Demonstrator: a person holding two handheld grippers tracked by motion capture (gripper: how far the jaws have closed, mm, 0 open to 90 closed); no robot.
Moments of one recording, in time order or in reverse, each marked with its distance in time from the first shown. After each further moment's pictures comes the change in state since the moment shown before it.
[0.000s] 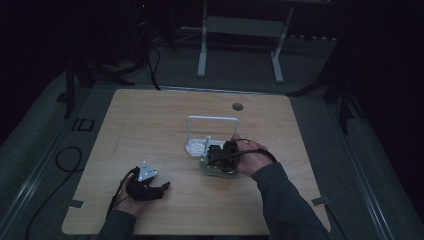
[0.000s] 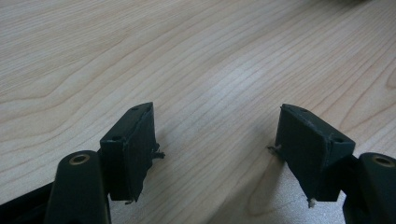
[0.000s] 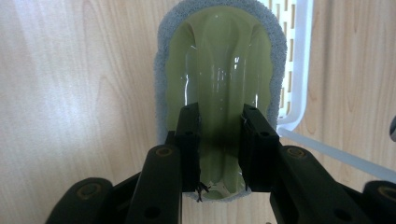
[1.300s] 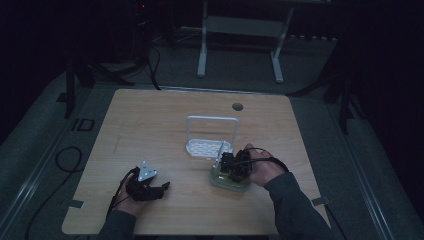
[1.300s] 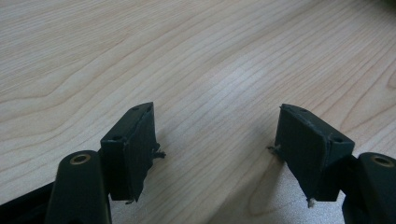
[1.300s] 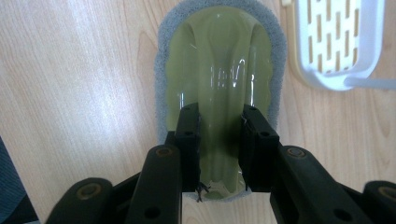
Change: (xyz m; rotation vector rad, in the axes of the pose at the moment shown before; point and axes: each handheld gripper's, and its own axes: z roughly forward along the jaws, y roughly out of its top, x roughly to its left) left arm 0.000 0.000 0.000 -0.001 0.003 -0.003; right arm 0.014 -0.037 0.006 0.021 0.130 0.107
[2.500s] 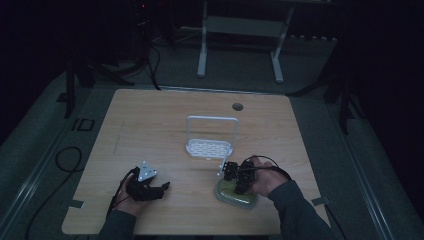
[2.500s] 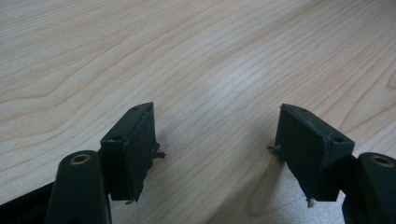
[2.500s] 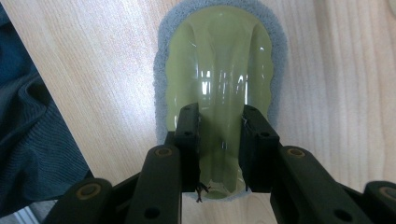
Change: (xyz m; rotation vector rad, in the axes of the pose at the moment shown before) left arm 0.000 0.000 0.000 0.000 -0.001 -0.001; right arm 0.014 -0.015 0.015 0.098 0.164 0.104
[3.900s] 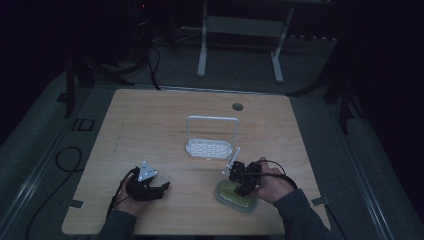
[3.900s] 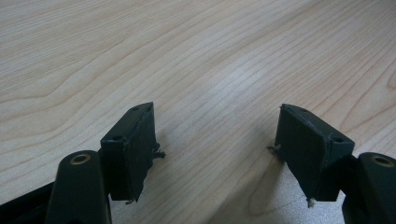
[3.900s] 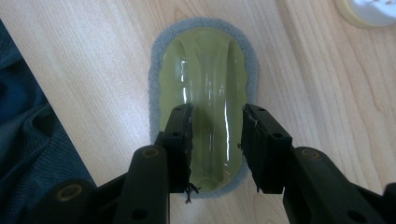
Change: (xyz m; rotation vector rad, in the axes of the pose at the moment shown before) left arm 0.000 0.000 0.000 0.000 0.000 0.000; right arm 0.011 -0.018 -0.013 -0.135 -0.058 0.113
